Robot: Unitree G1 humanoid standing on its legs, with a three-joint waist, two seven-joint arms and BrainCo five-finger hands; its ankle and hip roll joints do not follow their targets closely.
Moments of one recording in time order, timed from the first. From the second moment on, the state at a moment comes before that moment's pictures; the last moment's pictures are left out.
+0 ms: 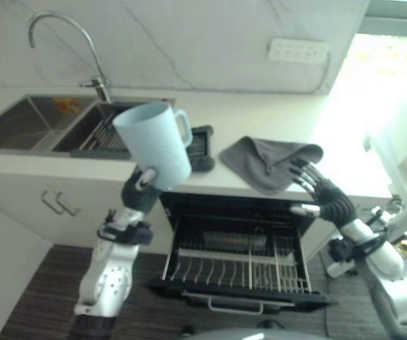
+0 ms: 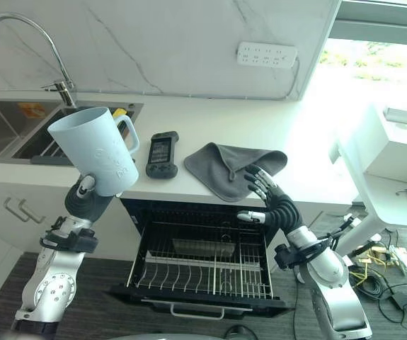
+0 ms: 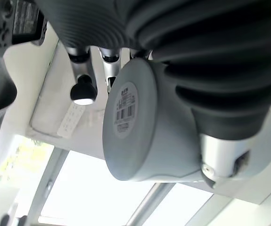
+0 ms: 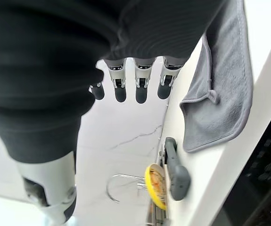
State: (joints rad) left arm 0.07 0.37 -0.01 -0.27 -0.78 -0.12 -0.25; right arm 0.11 -0.48 -0.01 -0.36 0.40 0.01 0.27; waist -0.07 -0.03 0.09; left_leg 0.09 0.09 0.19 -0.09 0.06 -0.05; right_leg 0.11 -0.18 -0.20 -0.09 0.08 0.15
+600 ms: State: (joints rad) left arm -0.15 0.41 -0.28 -0.19 0.13 -0.34 0.42; right arm -0.17 -0.47 0.22 -0.36 0.57 0.01 0.18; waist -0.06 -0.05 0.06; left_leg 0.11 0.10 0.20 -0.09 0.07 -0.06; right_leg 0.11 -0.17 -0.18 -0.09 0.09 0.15
